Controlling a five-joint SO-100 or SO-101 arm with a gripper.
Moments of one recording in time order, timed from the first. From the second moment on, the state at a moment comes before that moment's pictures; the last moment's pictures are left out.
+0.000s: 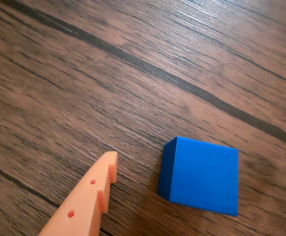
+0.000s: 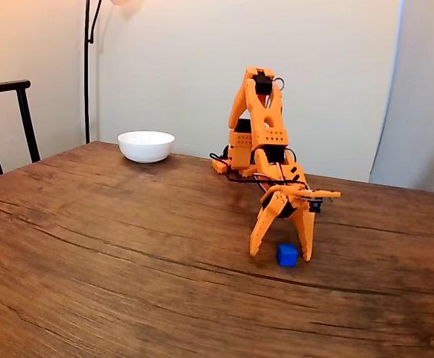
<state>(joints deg) -22.5 63.5 115.6 -21.4 96.6</state>
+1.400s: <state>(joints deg) -21.4 63.2 115.5 -21.4 94.9</state>
